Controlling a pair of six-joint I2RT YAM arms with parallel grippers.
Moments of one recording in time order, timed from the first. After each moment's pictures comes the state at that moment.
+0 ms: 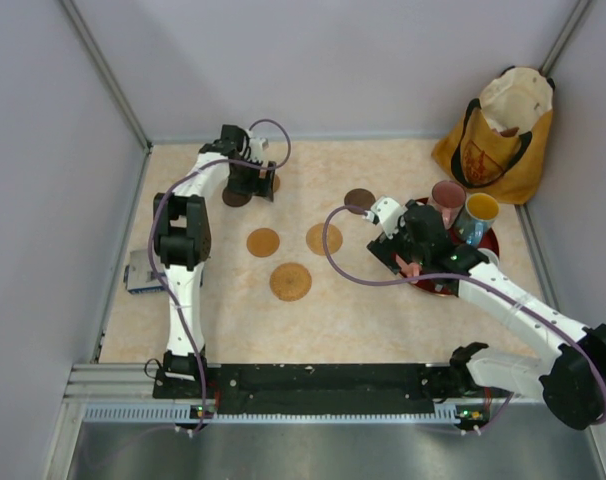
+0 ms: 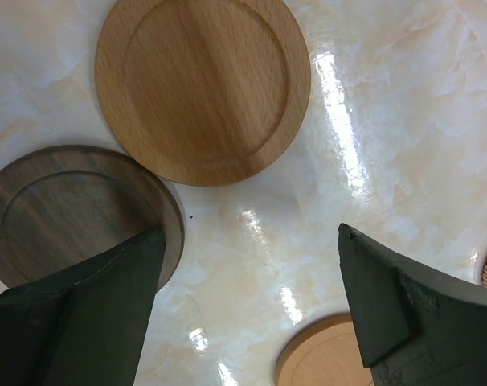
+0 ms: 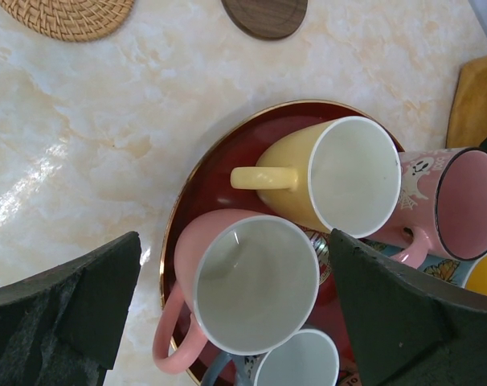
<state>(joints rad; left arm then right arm) -0.14 2.33 2.00 -0.74 0.29 0.10 0.55 1.11 0.78 -0.33 0.16 -0.43</state>
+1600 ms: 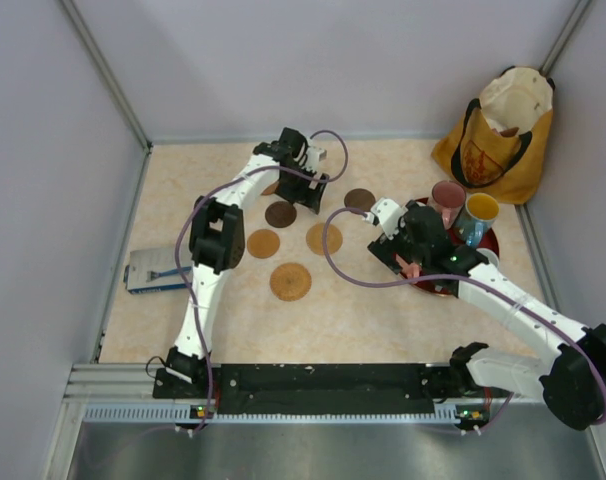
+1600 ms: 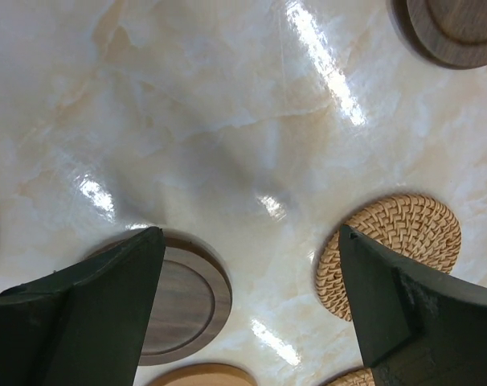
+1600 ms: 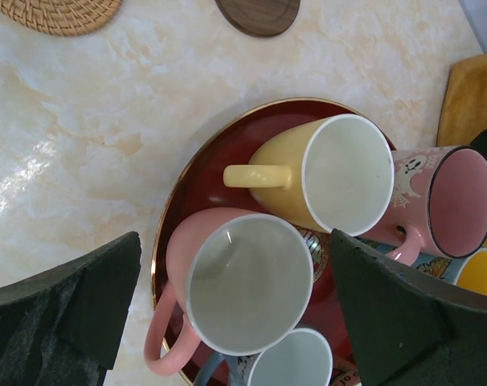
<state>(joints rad) -0.40 2.45 2.22 -0.90 0.29 0.09 0.55 1.11 0.77 -0.32 0.18 -0.45</state>
